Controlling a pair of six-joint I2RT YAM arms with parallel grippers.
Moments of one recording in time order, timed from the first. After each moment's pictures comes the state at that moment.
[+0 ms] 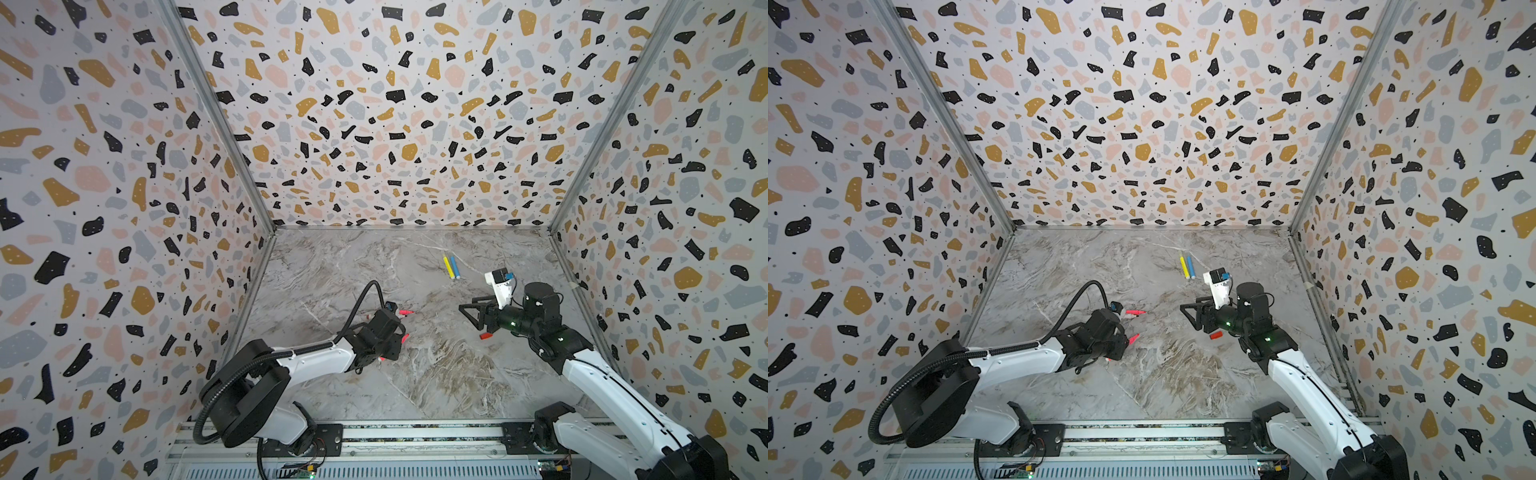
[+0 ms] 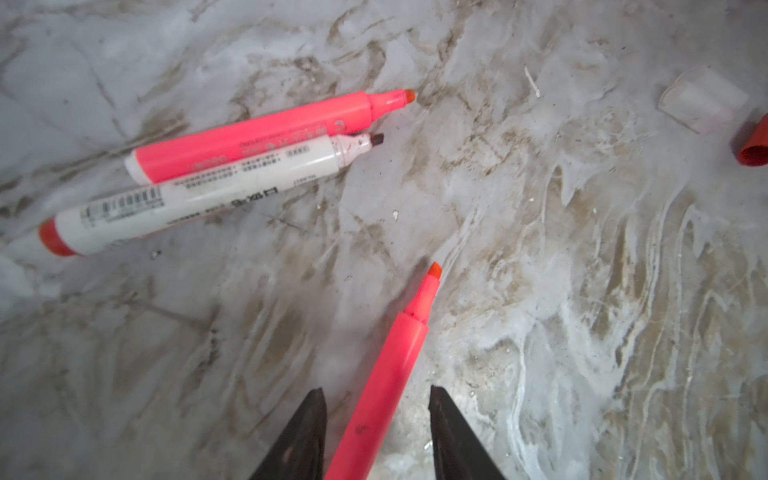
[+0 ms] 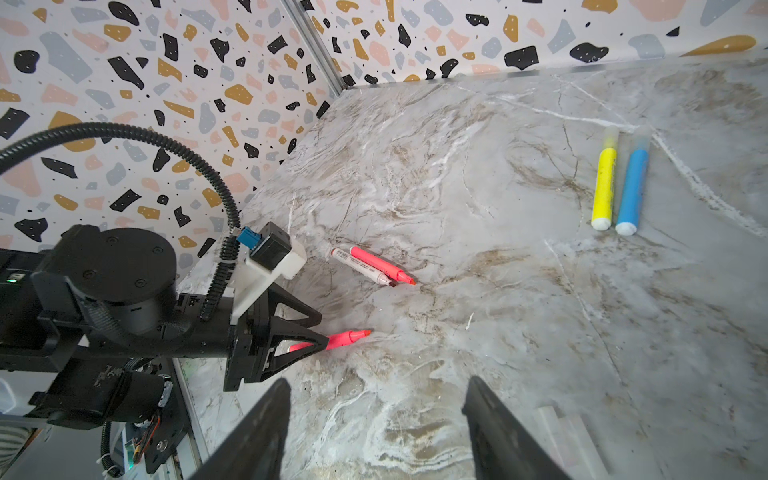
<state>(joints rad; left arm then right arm) -0.79 1.43 0.61 -0.14 -0.08 -0.45 0.36 0.94 0.62 -0.13 -0.55 0.25</state>
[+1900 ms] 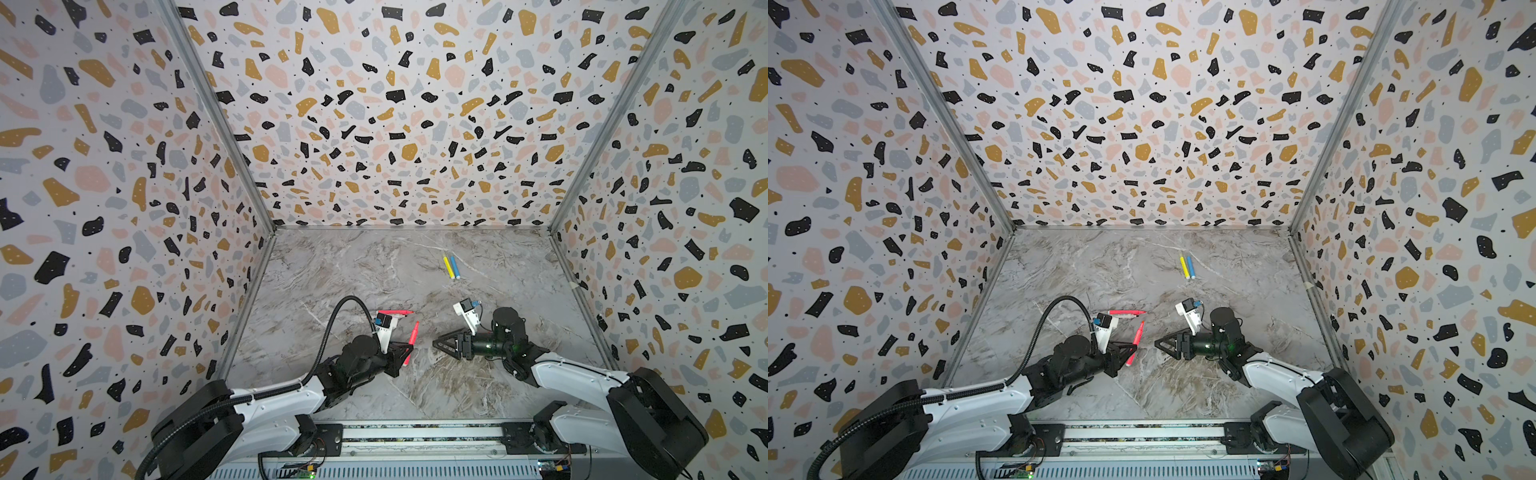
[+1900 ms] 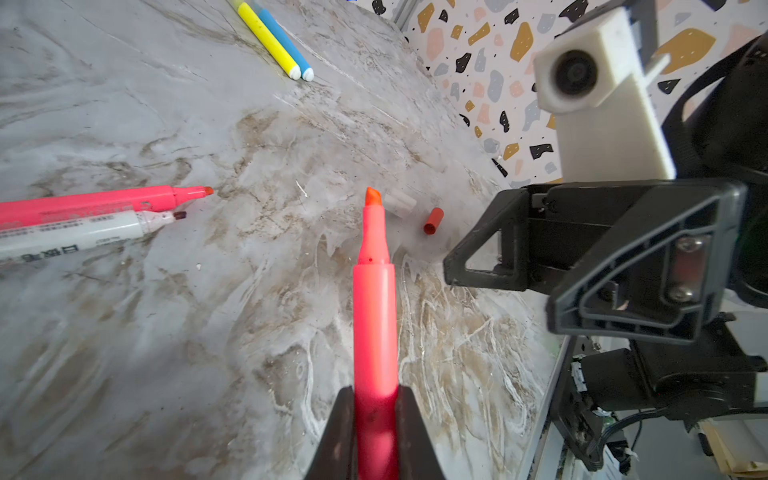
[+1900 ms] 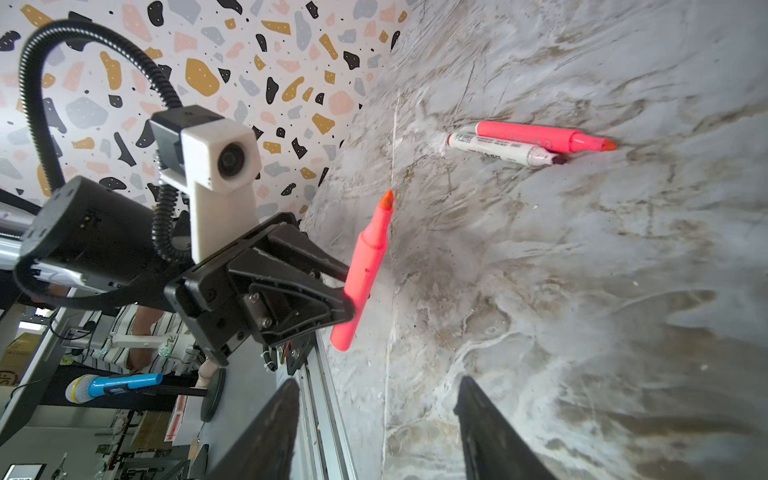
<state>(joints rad) -0.91 1.09 0.27 0.45 0.09 -0.61 0.57 1.24 0.35 0.50 -0.80 0.62</state>
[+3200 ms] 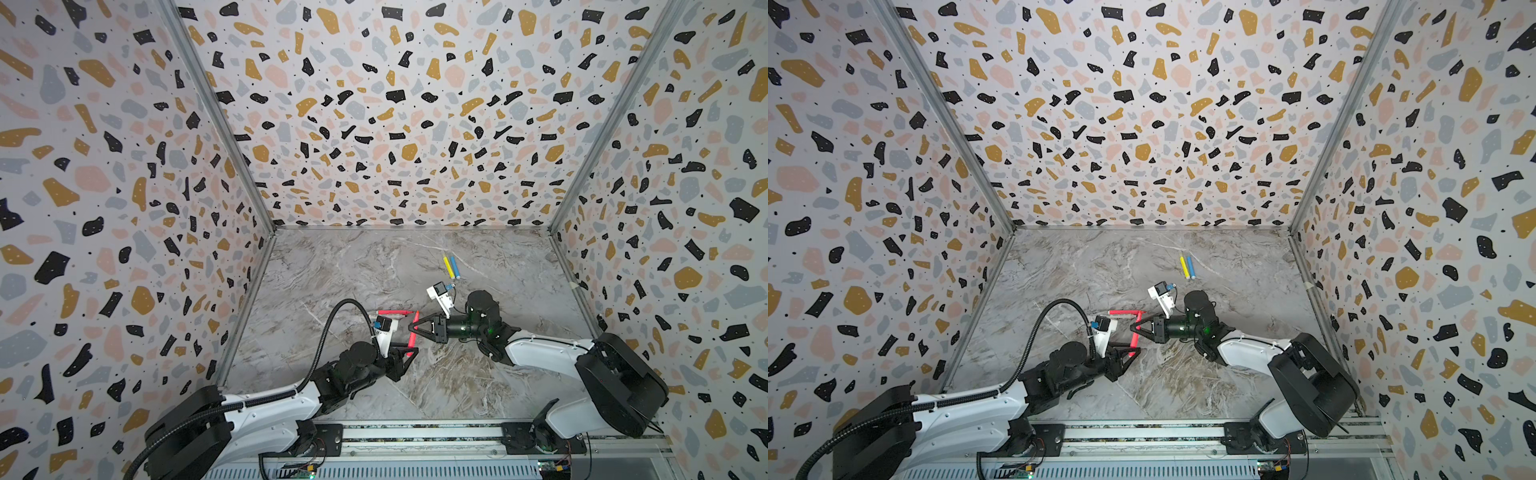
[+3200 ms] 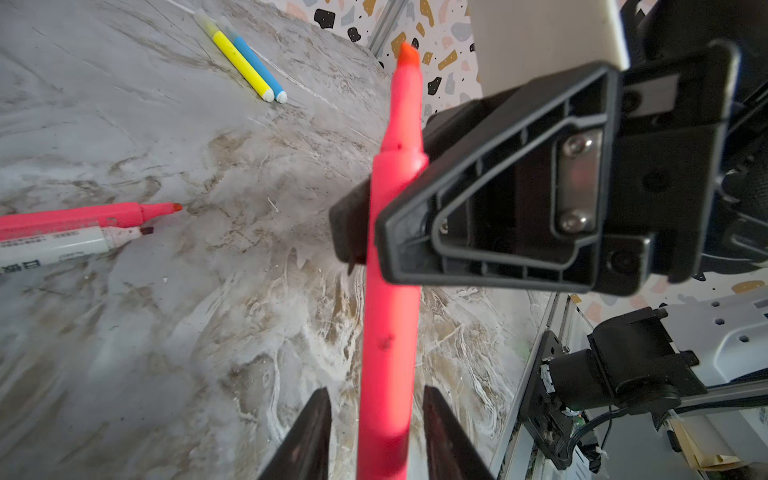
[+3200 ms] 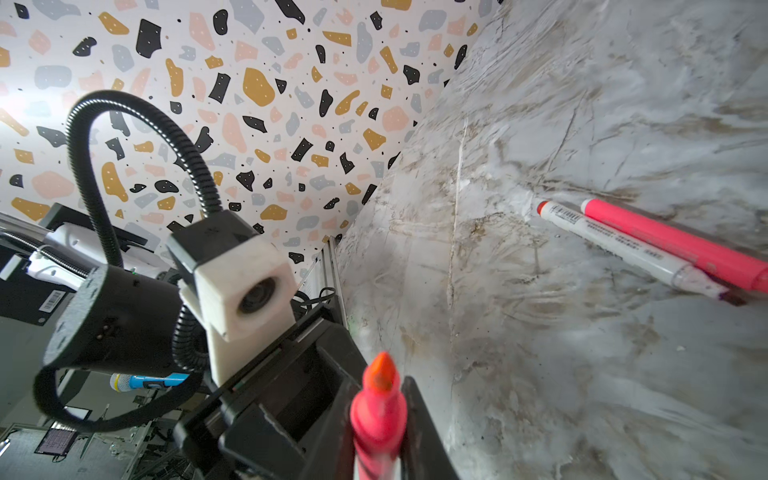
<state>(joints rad) -0.97 1.05 0.25 0.48 0.05 -0.62 0.70 1.45 0.59 0.60 -0.79 0.68</state>
